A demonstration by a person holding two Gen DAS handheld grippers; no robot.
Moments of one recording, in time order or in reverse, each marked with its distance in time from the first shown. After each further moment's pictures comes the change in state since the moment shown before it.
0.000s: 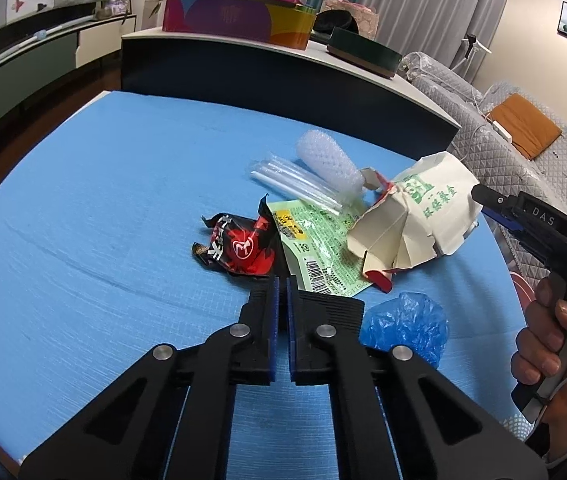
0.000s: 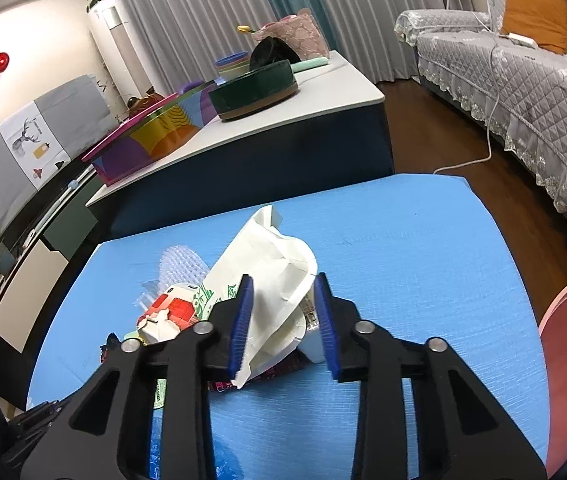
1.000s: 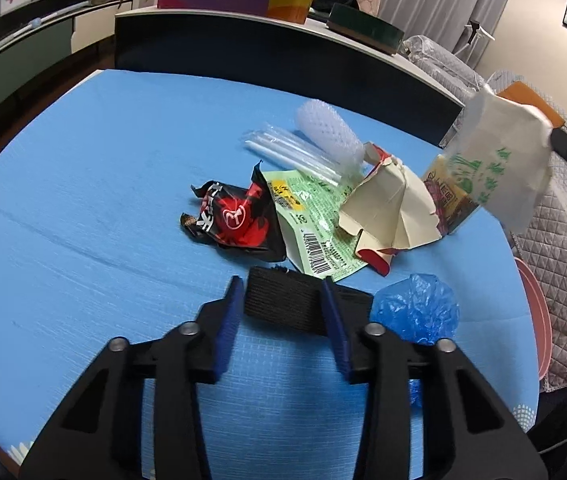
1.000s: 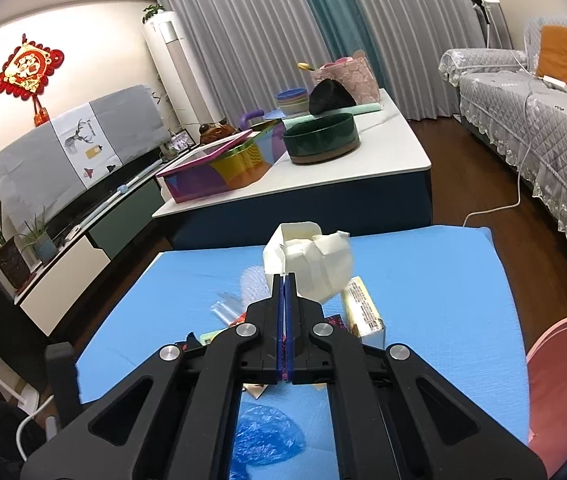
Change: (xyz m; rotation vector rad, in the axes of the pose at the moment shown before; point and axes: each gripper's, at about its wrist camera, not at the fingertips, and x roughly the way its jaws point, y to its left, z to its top) left arm 0.013 -0.004 -0.009 -0.002 0.075 0.003; right arm -0.075 0.039 0.012 -0.095 -0.092 0.138
